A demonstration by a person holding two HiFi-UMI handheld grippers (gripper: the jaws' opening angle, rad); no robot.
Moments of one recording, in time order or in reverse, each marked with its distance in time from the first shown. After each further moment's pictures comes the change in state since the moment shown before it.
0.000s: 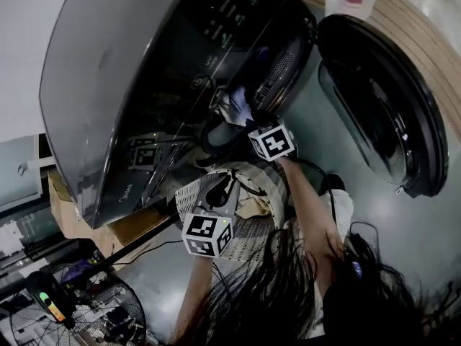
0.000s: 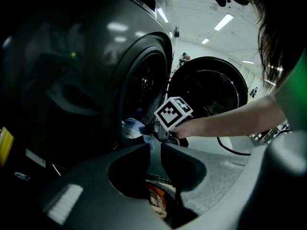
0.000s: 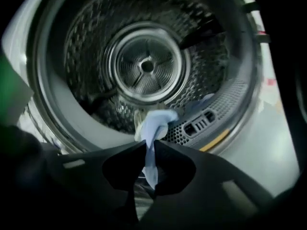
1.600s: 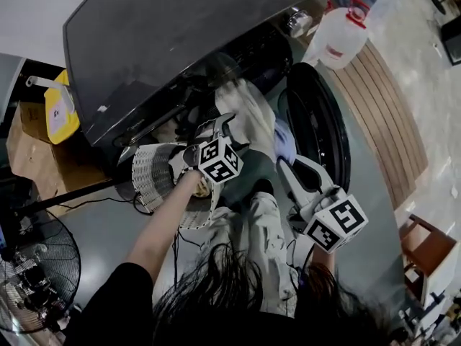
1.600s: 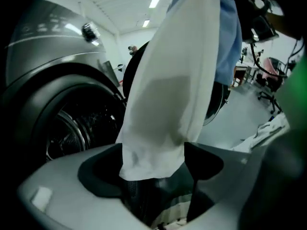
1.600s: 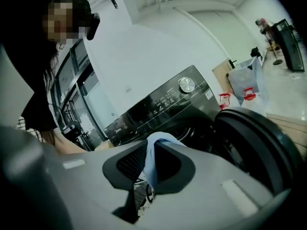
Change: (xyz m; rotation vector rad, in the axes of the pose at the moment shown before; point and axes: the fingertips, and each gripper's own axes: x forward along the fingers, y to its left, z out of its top) left arm 0.073 -0.106 0.120 0.664 0.076 -0.100; right arm -0.432 0.081 0.134 -0.025 -0.336 0.191
